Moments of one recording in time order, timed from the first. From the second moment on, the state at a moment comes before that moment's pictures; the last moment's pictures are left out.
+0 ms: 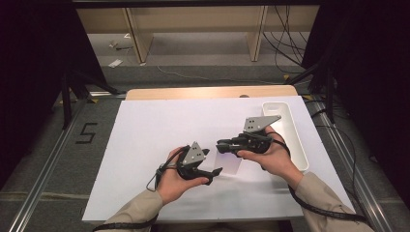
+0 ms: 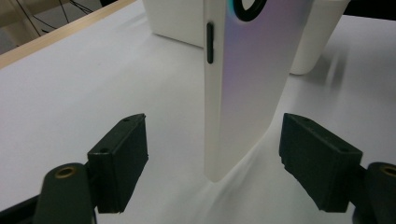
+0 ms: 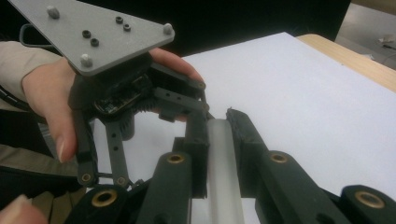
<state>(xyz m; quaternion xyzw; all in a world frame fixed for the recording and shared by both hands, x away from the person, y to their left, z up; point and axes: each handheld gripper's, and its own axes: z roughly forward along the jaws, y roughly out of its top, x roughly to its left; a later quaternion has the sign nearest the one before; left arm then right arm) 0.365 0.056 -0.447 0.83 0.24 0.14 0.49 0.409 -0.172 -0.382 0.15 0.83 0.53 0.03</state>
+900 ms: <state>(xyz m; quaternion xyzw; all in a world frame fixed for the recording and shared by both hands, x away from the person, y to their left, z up) 0.367 0.050 -0.457 0.84 0.19 0.11 0.49 0.406 -0.166 -0.384 0.14 0.84 0.53 0.01</state>
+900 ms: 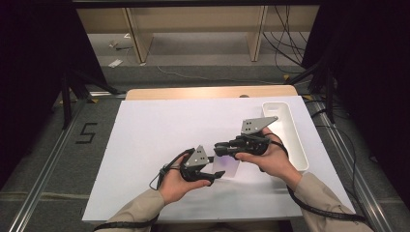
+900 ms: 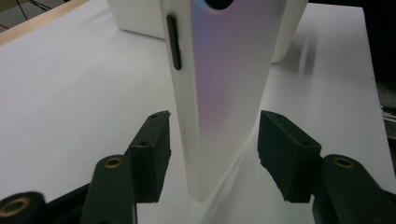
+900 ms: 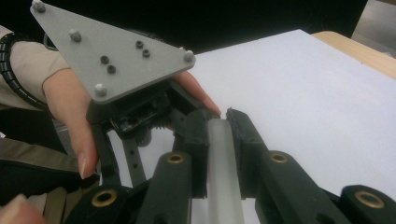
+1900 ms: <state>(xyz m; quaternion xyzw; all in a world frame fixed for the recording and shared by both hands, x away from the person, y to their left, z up) 0.370 0.058 -0.449 0.85 0.17 0.08 0.50 0.406 -0.166 -0.383 0.12 0.83 0.54 -0.02</state>
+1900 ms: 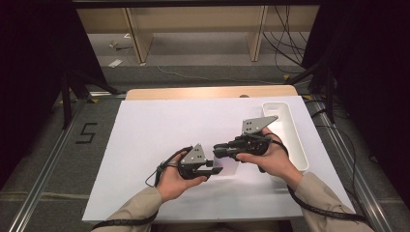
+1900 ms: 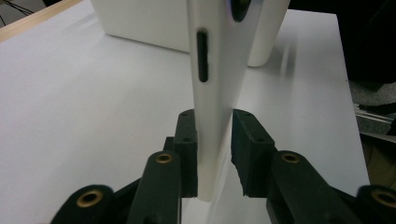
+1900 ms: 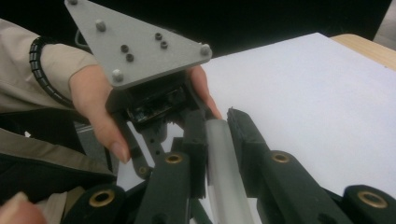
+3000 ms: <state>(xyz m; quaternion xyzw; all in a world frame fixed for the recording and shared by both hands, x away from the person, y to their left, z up) 0.370 0.062 -0.444 0.86 0.15 0.04 0.49 0.405 -0.167 -0.383 0.08 0.83 0.55 -0.02</state>
